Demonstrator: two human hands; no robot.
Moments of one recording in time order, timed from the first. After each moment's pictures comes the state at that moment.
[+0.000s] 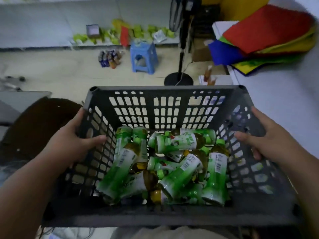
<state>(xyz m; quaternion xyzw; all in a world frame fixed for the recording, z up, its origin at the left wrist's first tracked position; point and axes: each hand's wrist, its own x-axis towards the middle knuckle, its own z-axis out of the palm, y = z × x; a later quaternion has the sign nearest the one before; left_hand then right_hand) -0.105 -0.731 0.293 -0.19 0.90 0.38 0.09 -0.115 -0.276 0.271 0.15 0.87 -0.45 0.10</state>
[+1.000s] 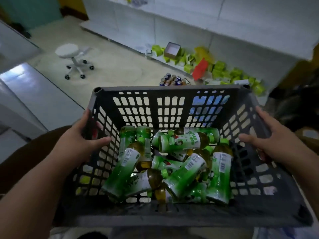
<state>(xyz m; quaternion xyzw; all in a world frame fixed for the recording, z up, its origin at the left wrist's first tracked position) -0.603 -0.900 0.299 -0.46 0.78 0.42 -0.07 -0.864 -0.537 0.309 -0.13 0.89 -0.38 0.21</state>
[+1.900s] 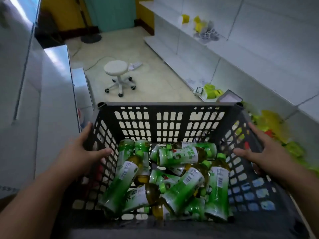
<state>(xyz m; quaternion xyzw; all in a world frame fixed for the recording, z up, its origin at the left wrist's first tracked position) -0.978 -1.253 0.284 -0.63 0.66 0.39 -0.15 -1.372 -1.031 0.296 -0.33 0.82 -0.35 0.31</state>
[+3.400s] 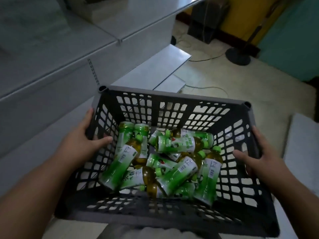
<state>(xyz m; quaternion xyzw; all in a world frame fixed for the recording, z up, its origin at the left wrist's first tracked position) -1.108 -2.037 0.226 -0.84 0.24 0.30 -0.38 -1.491 -2.258 0.273 -0.67 0.59 -0.13 0.43</state>
